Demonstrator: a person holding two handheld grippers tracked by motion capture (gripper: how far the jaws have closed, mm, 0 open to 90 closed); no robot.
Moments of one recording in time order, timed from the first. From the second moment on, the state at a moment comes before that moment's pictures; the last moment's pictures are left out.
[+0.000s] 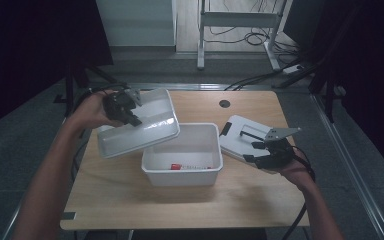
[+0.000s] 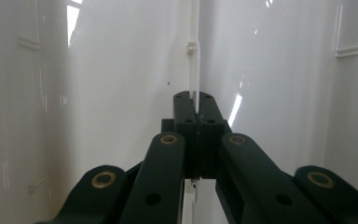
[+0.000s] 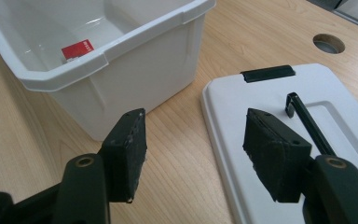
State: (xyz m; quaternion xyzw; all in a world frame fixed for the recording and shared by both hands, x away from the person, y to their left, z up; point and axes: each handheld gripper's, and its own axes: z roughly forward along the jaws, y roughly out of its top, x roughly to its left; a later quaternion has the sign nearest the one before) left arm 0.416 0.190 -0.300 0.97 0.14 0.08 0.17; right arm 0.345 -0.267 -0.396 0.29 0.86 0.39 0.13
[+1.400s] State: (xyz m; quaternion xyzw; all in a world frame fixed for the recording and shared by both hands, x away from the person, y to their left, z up) left arm 0.416 0.095 -0.324 0.98 0.05 0.05 0.17; right arm 0.351 -0.278 -0.412 0.31 0.86 0.38 0.13
